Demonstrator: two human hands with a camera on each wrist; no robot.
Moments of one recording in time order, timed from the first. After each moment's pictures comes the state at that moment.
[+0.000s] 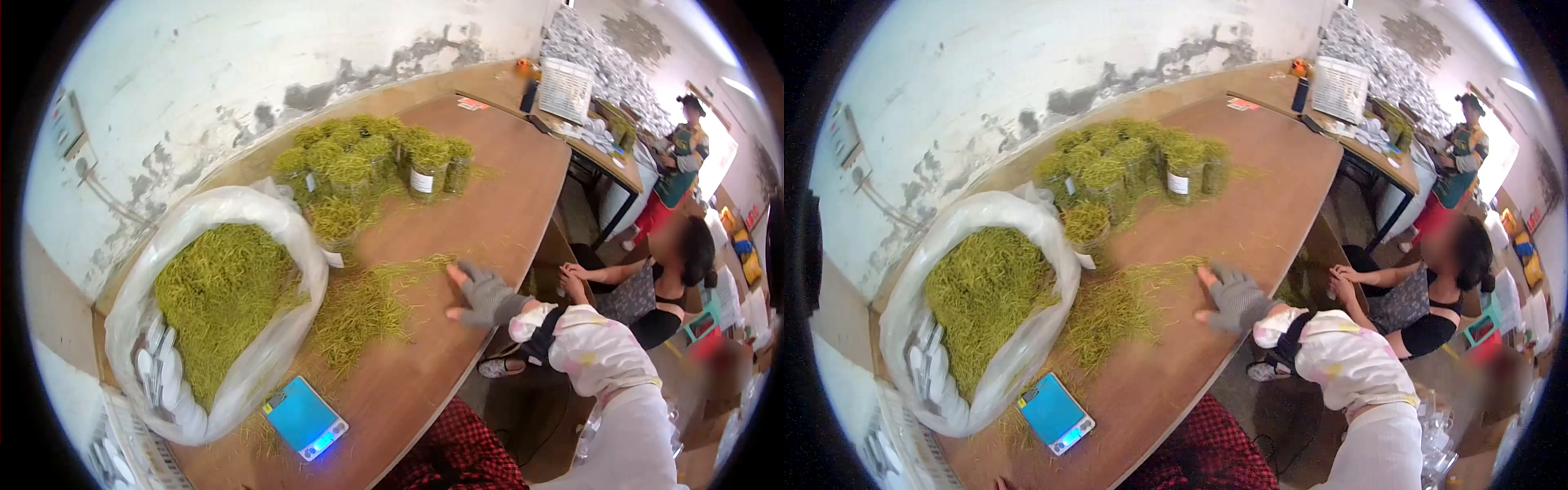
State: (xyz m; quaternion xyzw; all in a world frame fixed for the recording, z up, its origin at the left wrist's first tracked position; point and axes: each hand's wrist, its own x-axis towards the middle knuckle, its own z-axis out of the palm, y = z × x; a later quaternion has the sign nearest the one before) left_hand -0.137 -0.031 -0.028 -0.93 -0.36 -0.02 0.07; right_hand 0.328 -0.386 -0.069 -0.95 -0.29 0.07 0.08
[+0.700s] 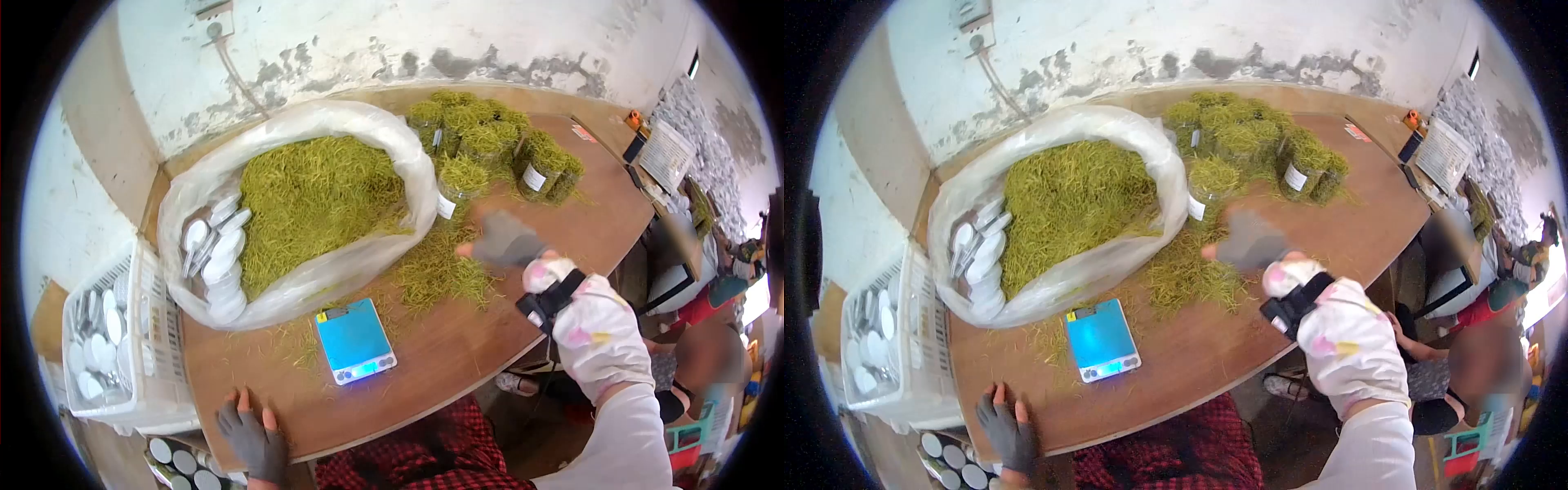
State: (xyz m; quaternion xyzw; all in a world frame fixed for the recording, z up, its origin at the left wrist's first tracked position) left_hand -0.163 -0.003 -0.102 -0.90 -0.39 -0.20 -0.06; right_hand 0.356 -0.203 0.021 -0.93 -0.33 0.18 0.06
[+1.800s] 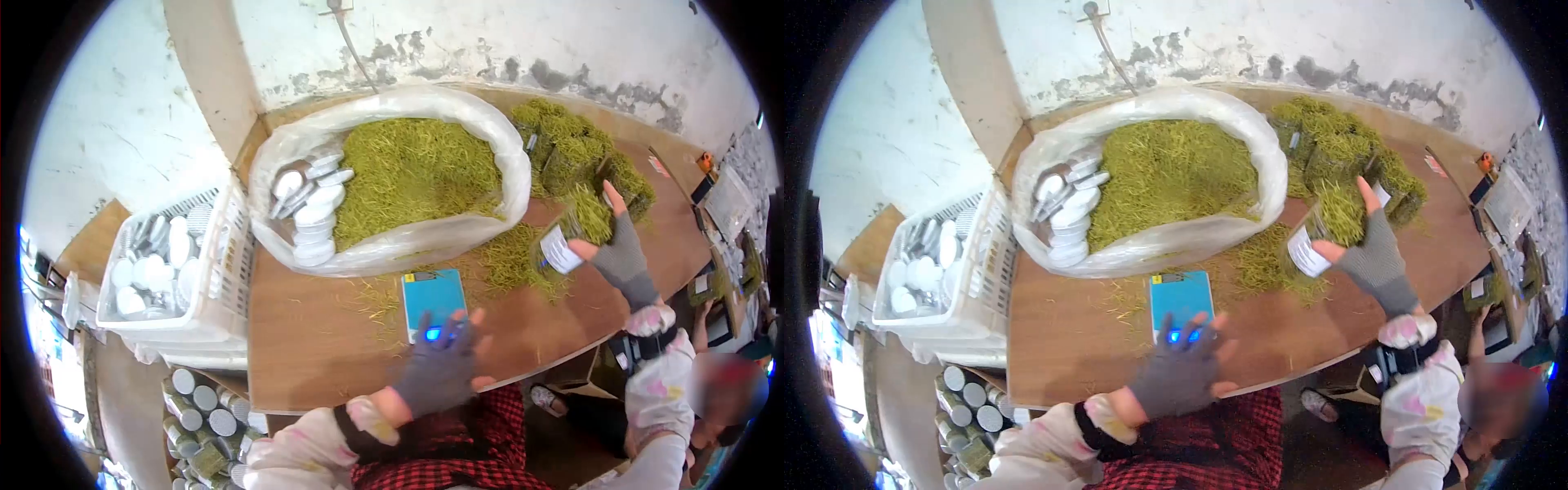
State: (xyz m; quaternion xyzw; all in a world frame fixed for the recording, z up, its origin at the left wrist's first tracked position) left_hand -0.016 -0.093 -0.062 -0.98 -0.01 -0.17 -0.09; right_hand 0.293 -0.255 0.050 -0.76 -0.43 0.02 0.49
